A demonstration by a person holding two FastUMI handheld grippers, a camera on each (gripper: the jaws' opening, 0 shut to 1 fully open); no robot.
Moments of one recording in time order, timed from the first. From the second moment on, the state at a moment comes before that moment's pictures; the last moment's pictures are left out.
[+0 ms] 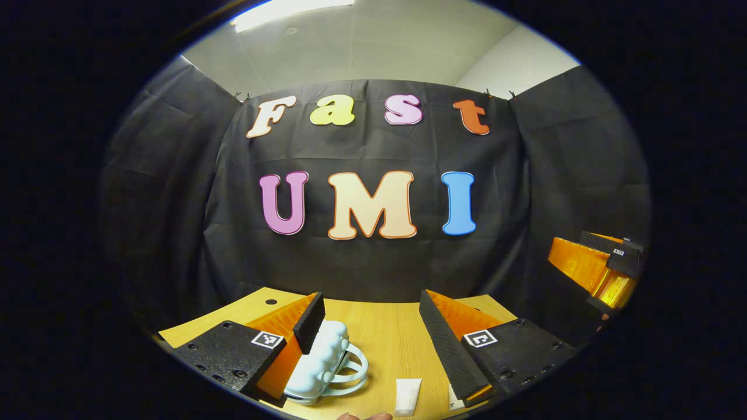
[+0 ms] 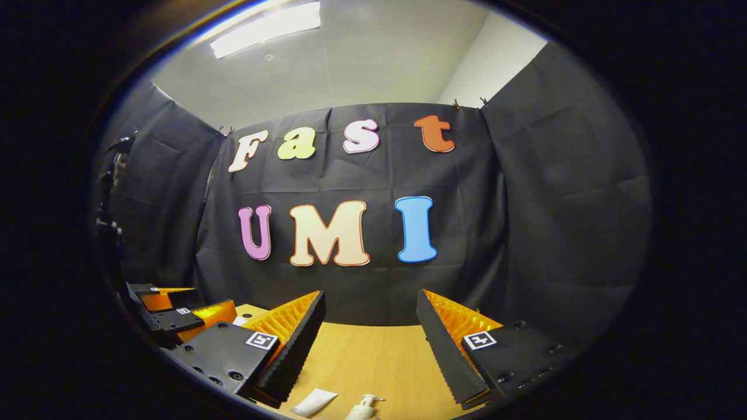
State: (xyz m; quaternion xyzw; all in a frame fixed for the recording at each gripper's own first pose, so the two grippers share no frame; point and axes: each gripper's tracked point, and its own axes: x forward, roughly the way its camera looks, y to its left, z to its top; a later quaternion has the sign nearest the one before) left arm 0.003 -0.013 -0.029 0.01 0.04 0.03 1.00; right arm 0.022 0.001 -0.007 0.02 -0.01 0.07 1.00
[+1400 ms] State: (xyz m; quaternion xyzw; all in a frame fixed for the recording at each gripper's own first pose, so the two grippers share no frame) left arm 0.059 0.005 -0.316 0.05 0.40 -0.03 0.91; right arm 0.003 -0.026 -0.056 -0.10 0.07 -0.04 0.99
